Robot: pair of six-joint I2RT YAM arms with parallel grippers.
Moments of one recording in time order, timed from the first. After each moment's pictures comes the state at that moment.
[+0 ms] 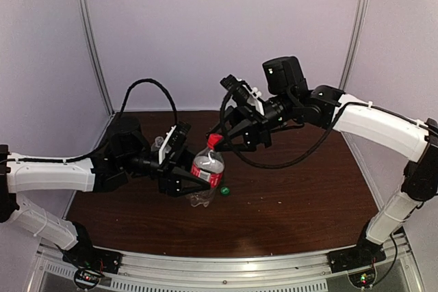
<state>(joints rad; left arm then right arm) -0.91 1.28 0.72 0.51 0.90 -0.18 0.86 1.61 1.56 -0.37 -1.13 -0.28</state>
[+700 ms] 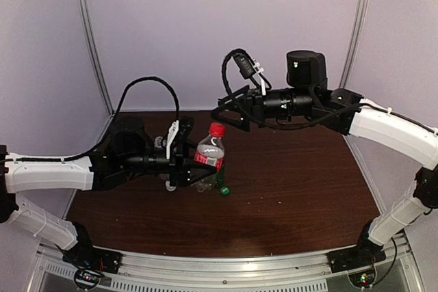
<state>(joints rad) -0.91 1.27 0.75 0.39 0.58 -0.08 0.86 1.47 1.45 -0.16 -0.63 0.20</state>
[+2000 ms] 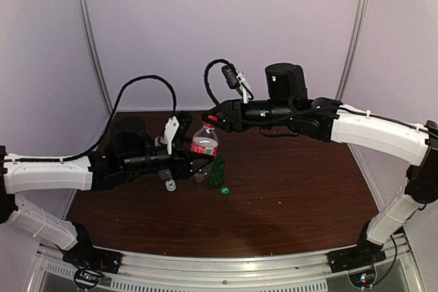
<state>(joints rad) -0.91 1.26 0.75 0.34 0.29 -0.07 0.91 1.57 1.43 -0.10 -0.37 0.42</state>
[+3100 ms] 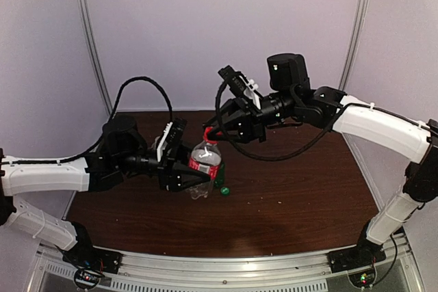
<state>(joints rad) -0.90 1.23 0.72 0.44 0.75 -0.11 0.87 1.59 1.52 -0.22 -0.98 -0.12</state>
